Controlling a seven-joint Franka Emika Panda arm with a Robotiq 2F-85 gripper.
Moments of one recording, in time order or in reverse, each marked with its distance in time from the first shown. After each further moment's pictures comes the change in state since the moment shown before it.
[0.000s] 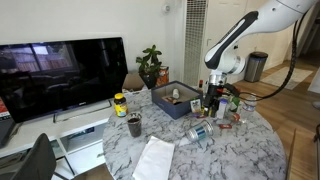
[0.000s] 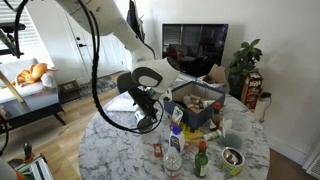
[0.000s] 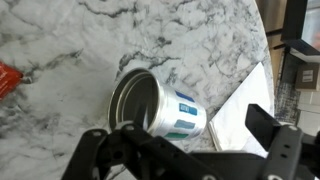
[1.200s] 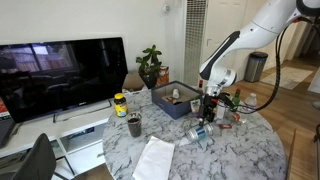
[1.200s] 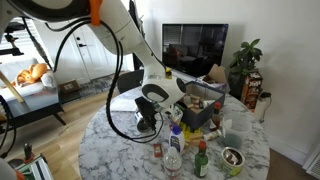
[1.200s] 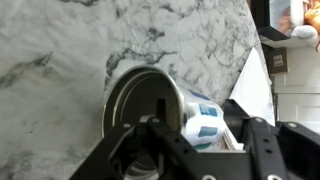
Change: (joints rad) arm -0.057 0.227 0.038 0.144 0.126 -0.069 -0.007
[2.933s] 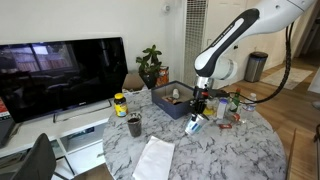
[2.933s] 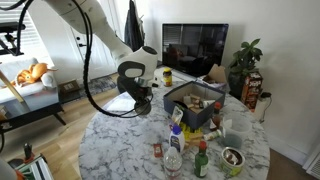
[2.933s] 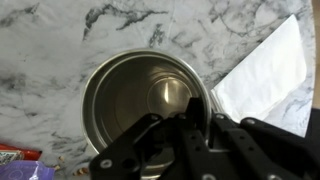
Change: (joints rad) arm 0.246 -0.243 0.009 -0.157 -0.247 0.405 0.381
